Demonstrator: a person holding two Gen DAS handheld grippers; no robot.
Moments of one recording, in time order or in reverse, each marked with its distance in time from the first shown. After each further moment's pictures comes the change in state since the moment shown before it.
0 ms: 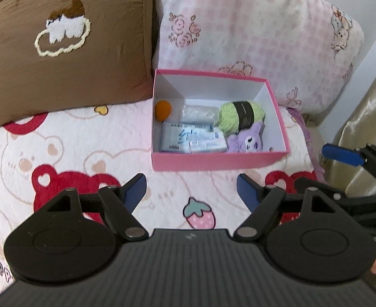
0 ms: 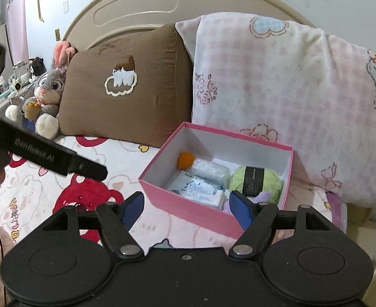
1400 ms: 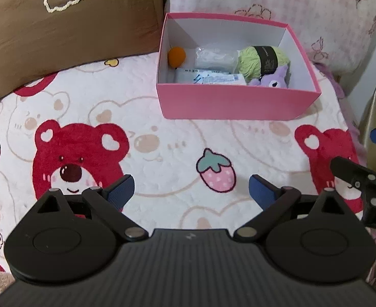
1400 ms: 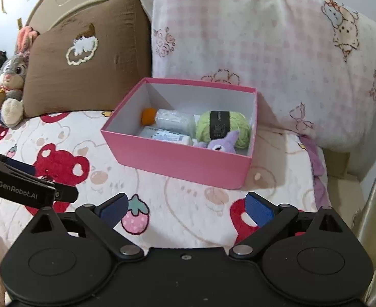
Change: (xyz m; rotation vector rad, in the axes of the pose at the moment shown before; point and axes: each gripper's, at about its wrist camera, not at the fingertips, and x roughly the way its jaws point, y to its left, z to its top) left arm 0.060 -0.025 -0.079 0.011 0.081 0.145; right arm 0.013 -0.010 -0.079 0.100 0.081 -0.172
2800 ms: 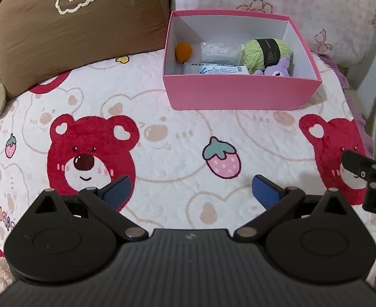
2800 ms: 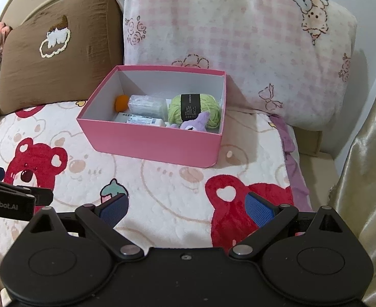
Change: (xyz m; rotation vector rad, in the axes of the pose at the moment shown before) left arm -0.021 -0.011 -0.015 0.020 0.002 0.070; right arm -0.015 -0.003 -0.010 0.046 0.064 -0.115
